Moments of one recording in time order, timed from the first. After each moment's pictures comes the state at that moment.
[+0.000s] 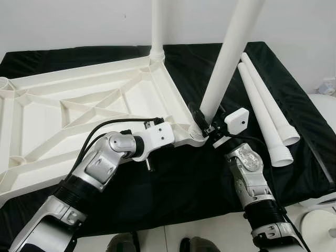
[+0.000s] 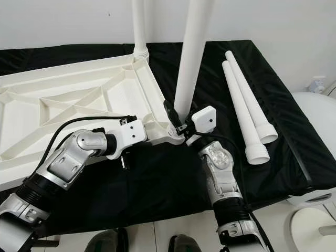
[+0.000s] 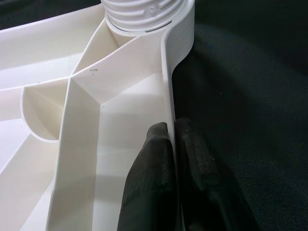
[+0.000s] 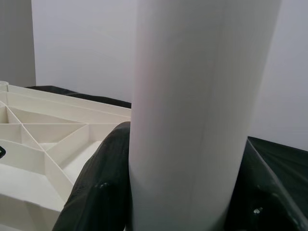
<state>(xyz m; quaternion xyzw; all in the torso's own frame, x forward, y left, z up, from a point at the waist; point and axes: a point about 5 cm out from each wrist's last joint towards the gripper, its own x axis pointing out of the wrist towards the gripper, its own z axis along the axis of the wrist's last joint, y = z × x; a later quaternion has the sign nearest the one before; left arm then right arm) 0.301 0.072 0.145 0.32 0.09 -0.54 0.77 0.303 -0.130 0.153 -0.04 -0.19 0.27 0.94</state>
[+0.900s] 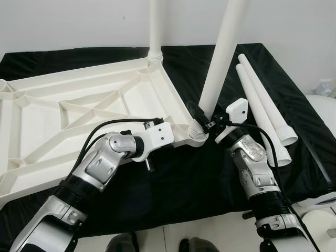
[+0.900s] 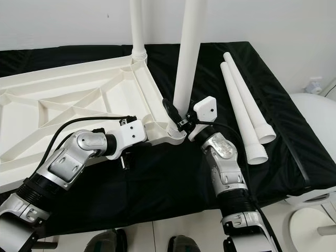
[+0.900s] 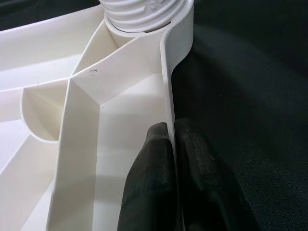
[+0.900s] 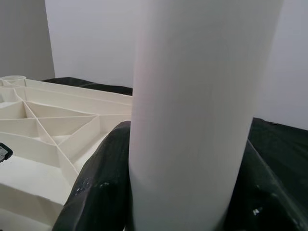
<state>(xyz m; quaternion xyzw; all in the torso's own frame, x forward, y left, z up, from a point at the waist) 0.301 0.071 0.143 0.32 0.10 -0.54 0.77 0.315 -0.139 0.159 -0.02 -0.13 0.31 0.94</state>
